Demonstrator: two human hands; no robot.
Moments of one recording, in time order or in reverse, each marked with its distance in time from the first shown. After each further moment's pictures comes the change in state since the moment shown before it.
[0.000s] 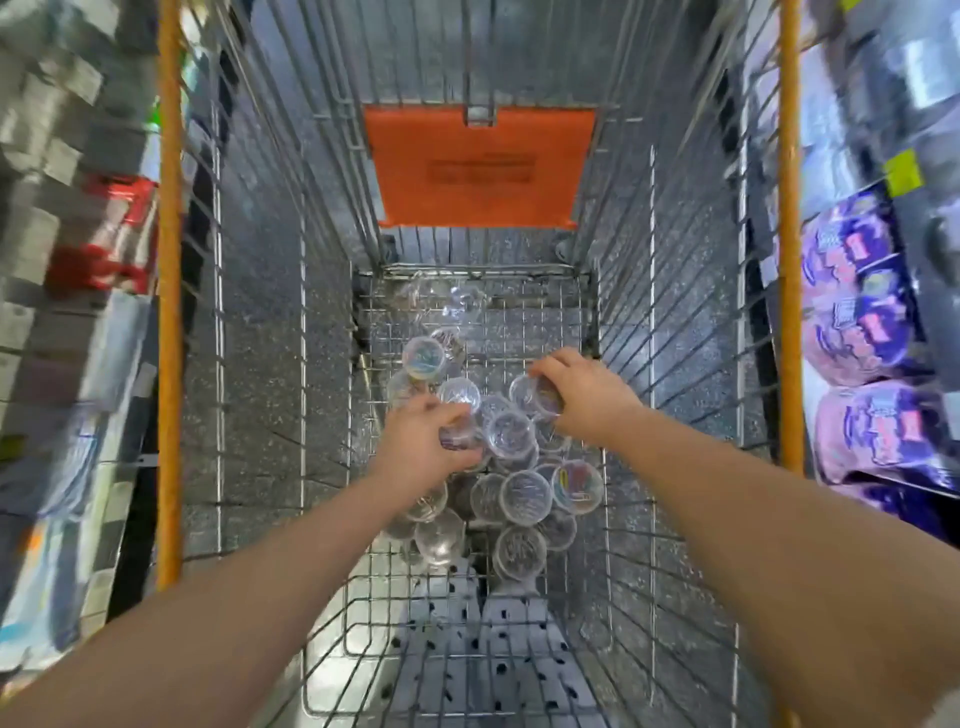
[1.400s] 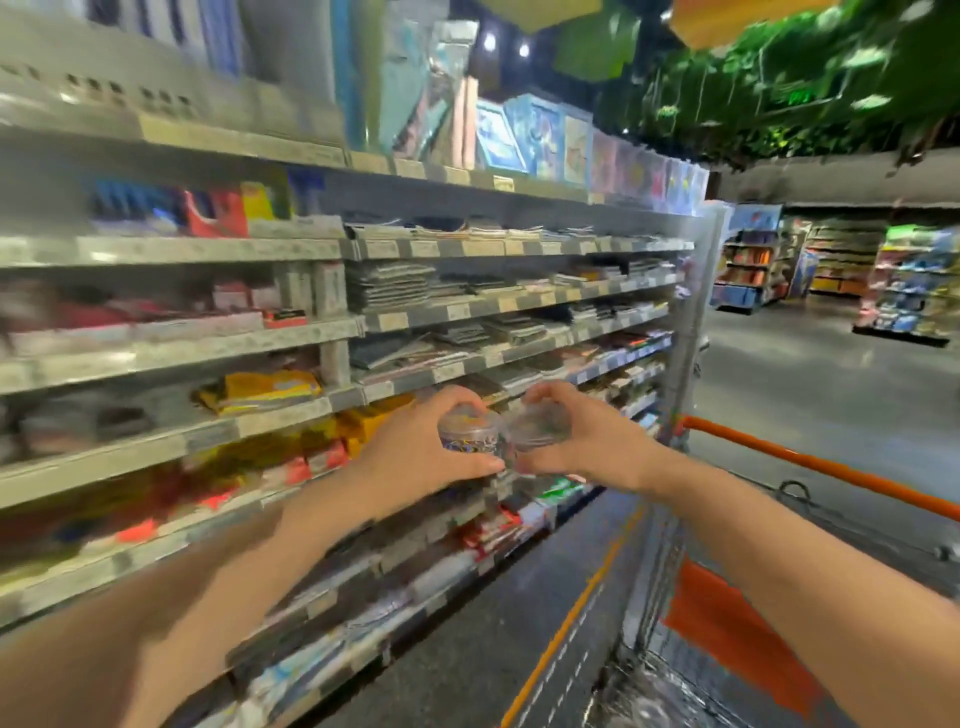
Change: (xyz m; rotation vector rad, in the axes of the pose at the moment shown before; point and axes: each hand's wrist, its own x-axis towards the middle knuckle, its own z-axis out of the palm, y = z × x) left_hand -0.541 0.080 -0.241 -0.065 1.158 0.005; right_hand -0.398 -0.365 -0.231 0.130 0.267 -1.072
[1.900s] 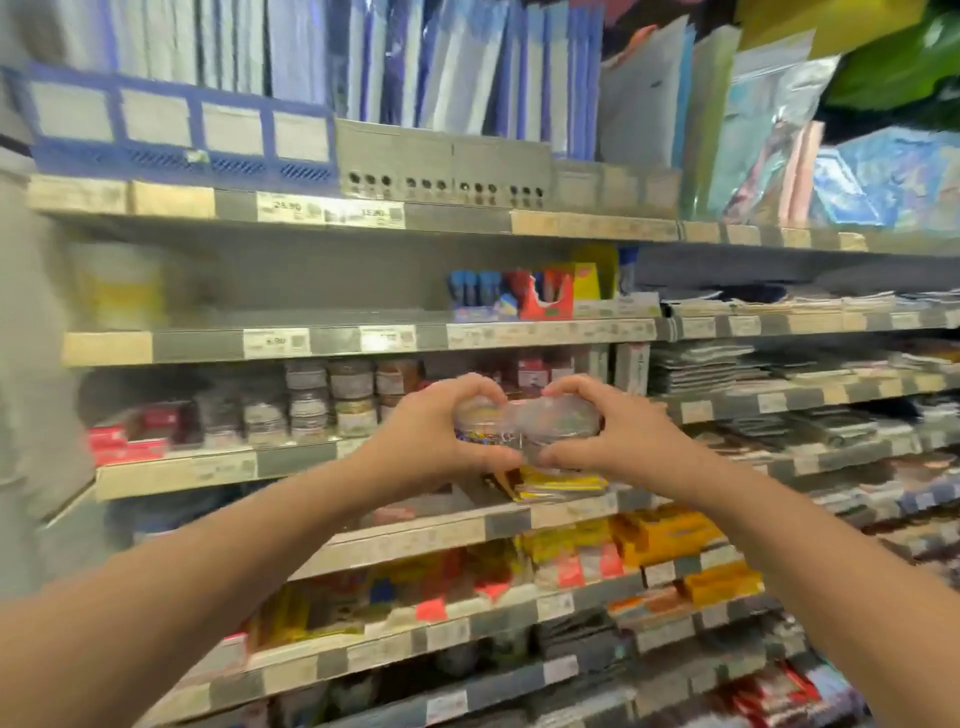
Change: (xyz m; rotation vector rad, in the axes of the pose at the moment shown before) left_hand -0.039 -0.226 -0.293 0.215 0.232 -0.195; right_hand 0.248 -0.251 0.187 0.080 -0.050 -0.380
